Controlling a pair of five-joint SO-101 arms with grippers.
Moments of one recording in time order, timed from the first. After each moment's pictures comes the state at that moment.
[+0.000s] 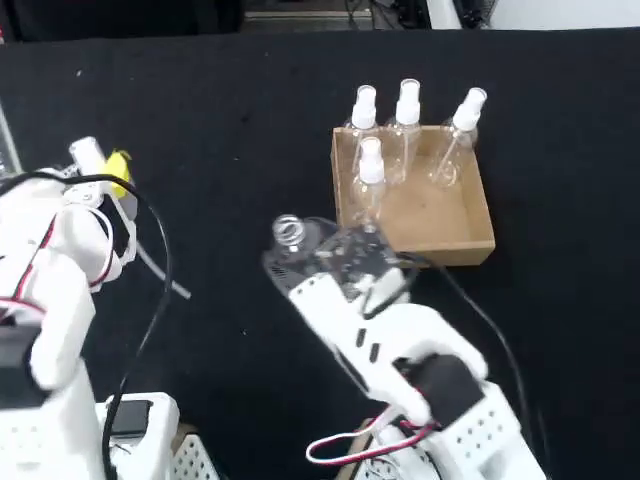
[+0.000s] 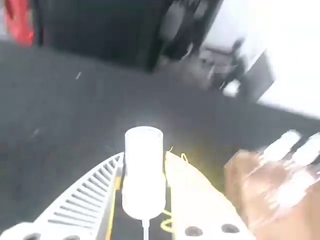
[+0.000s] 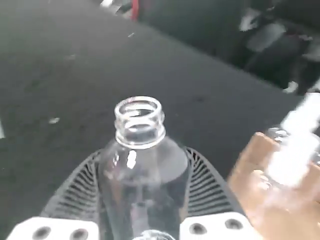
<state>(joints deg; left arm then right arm) -9.1 -54.5 5.8 80.3 10.2 -36.0 -76.3 63.3 45.2 6.8</state>
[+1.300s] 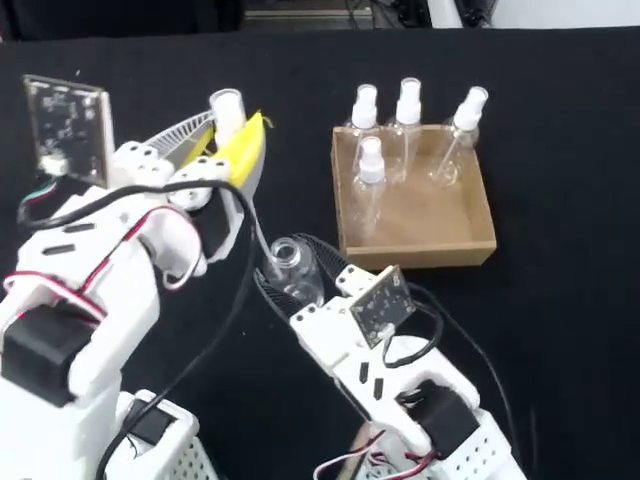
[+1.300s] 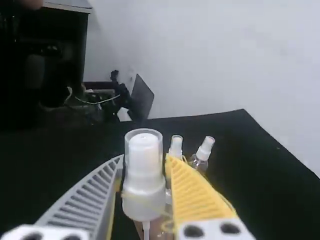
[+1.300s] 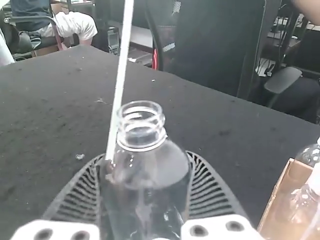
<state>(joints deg) 19.3 -50.6 3.6 63.8 11.3 -38.3 -101.1 82.4 39.5 2.4</state>
